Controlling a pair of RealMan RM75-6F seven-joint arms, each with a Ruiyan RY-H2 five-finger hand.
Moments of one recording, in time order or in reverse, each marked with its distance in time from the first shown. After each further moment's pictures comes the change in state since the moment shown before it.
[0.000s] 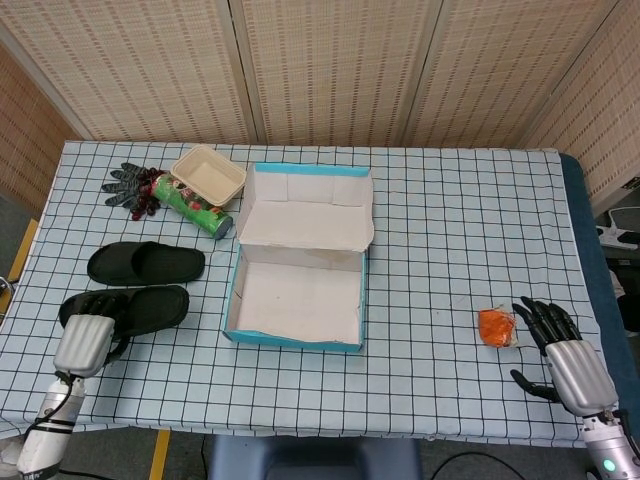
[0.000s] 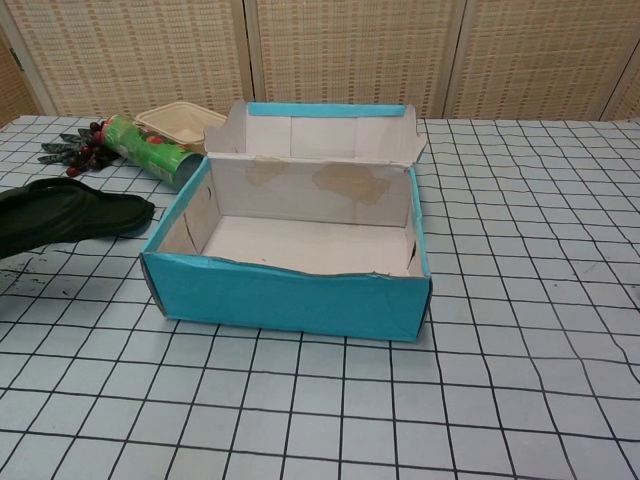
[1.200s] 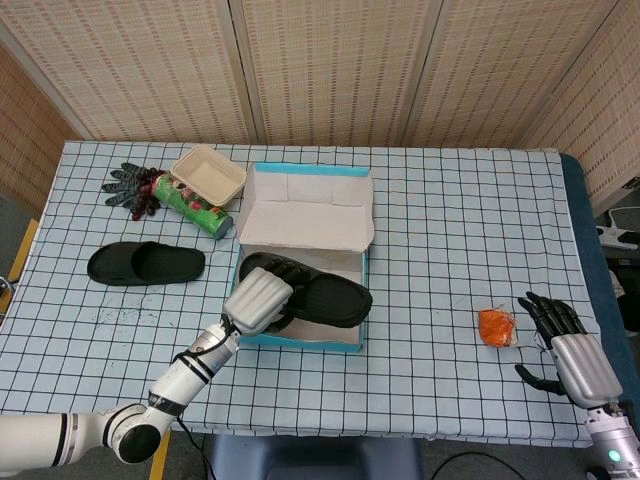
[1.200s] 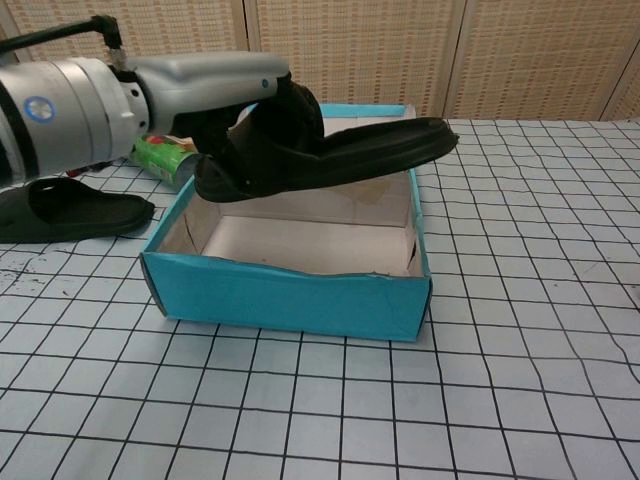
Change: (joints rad) left arm -0.575 -0.083 -0.278 -0.464 -0.429 -0.449 0.429; right arm 0.026 0.019 0.014 0.018 0.049 -0.055 0.070
